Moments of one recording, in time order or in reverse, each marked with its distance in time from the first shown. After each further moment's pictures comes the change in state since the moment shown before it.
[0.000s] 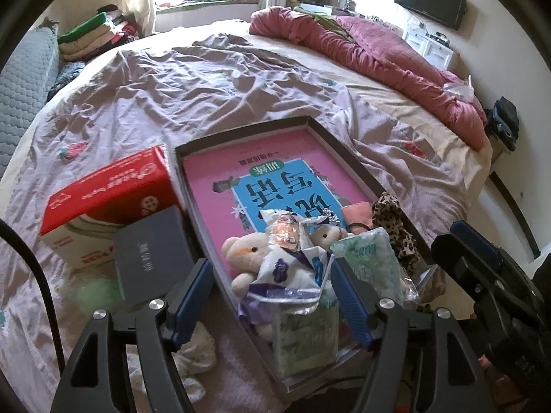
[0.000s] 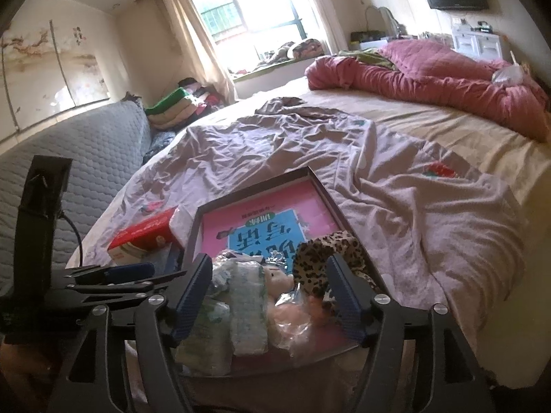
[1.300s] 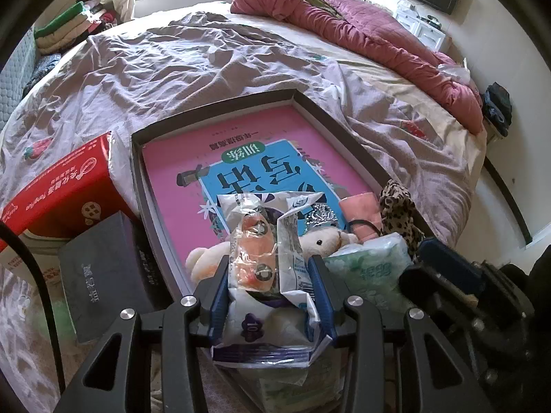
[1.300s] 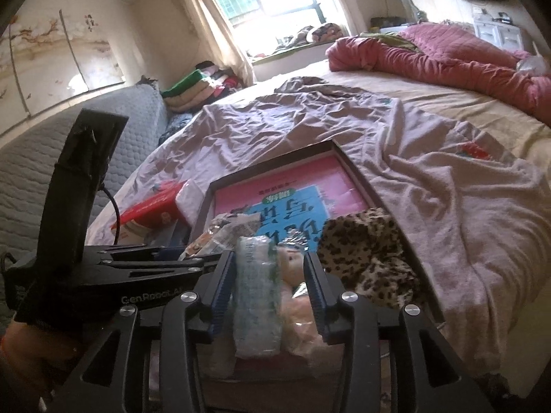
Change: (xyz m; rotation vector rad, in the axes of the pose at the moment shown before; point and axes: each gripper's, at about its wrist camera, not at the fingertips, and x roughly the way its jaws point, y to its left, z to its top) left arm 0.061 -0.011 0.013 0.029 0.089 -0.066; right arm 0.039 -0.006 -0.015 -0.010 0.074 0.069
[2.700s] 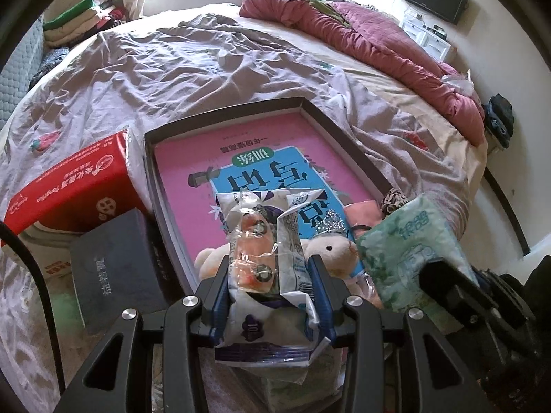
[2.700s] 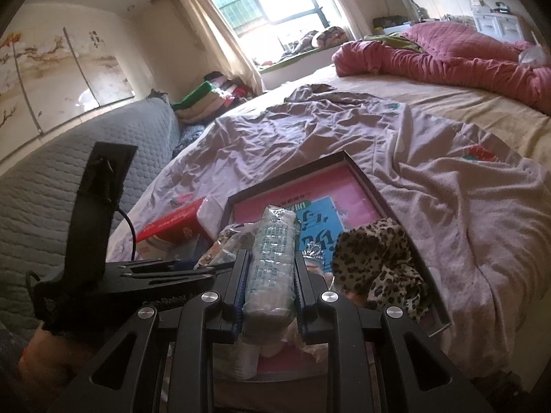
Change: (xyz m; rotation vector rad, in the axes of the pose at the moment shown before) left arm -0.010 0.007 -0.001 -0.034 -0.019 -0.002; right arm -0.007 0.003 0.008 0.043 -0.015 0.082
